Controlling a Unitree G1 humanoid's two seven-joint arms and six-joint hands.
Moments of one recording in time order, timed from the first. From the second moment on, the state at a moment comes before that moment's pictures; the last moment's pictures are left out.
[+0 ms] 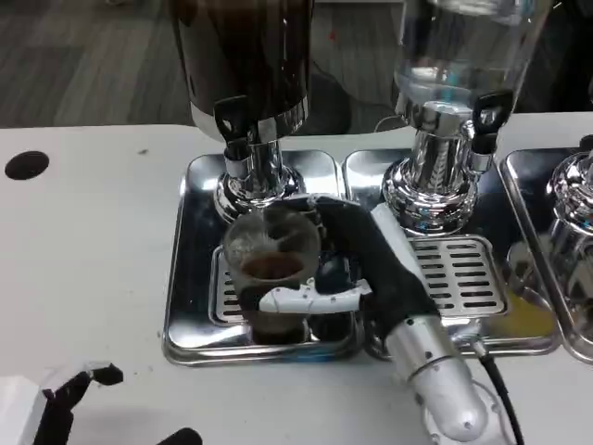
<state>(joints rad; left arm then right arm) 0.96 0.14 0.24 -0.85 0.92 -0.15 -0.21 -0.16 0.03 0.26 0.27 -0.28 -0.17 -0.04</state>
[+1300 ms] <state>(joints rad) 0.82 0.14 0.14 -0.76 0.96 -0.07 -0.20 0.33 -0.25 0.01 0.01 -0.06 -0.50 0.16</state>
